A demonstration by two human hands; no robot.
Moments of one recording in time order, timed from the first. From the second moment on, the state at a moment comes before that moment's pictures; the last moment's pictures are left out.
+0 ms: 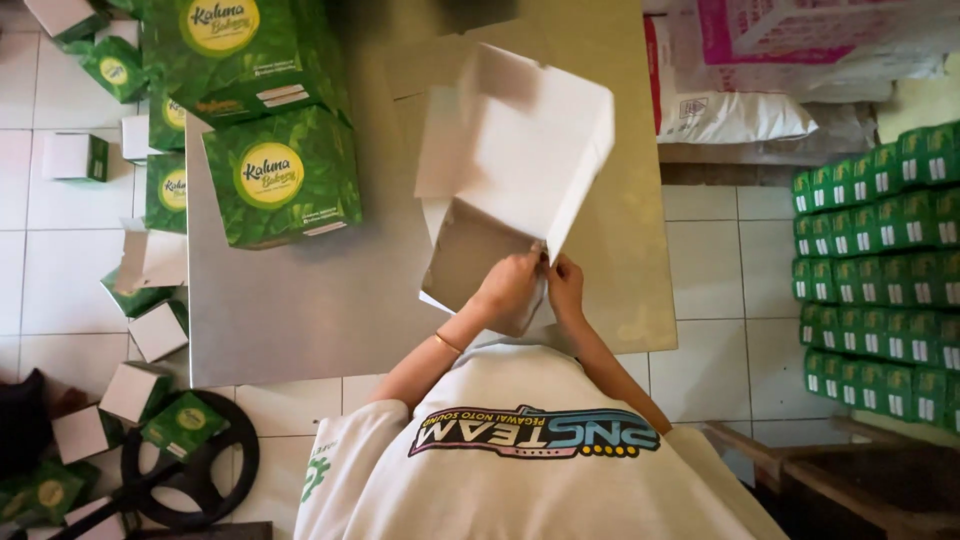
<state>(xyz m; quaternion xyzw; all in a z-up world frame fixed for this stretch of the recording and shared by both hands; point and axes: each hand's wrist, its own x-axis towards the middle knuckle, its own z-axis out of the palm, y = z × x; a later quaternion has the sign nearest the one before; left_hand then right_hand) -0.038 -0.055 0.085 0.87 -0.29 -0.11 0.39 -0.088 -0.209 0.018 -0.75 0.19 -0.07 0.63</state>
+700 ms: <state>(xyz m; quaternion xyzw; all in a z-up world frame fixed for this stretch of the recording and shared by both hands) -0.053 -0.027 0.080 0.82 -0.33 -0.14 0.46 -0.098 -0.249 -0.029 -0.74 0.11 0.02 0.66</state>
